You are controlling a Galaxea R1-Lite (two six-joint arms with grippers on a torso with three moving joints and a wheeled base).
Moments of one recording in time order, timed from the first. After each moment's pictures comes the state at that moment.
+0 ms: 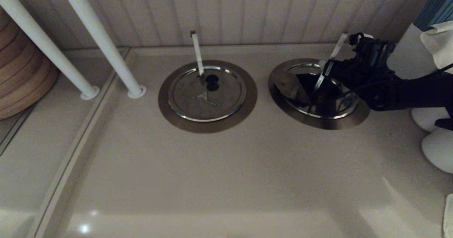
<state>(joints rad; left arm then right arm) 0.00 0.00 0.00 0.00 0.00 -0.03 0.05 2.19 -1.70 -0.54 -0.18 0.16</state>
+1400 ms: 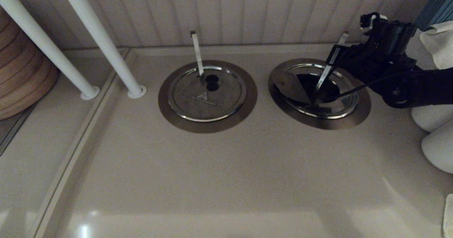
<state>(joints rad) 0.00 0.00 0.00 0.00 0.00 -0.03 0.11 1.99 -1.53 -0.58 -0.18 0.13</state>
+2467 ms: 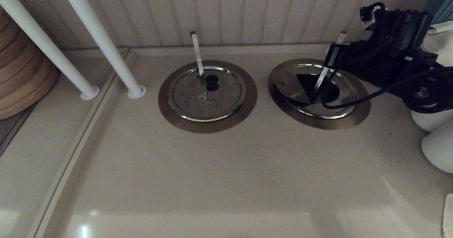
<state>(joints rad) 0.00 0.00 0.00 0.00 0.00 -0.03 0.20 1.82 -1.39 -0.49 -0.14 0.10</state>
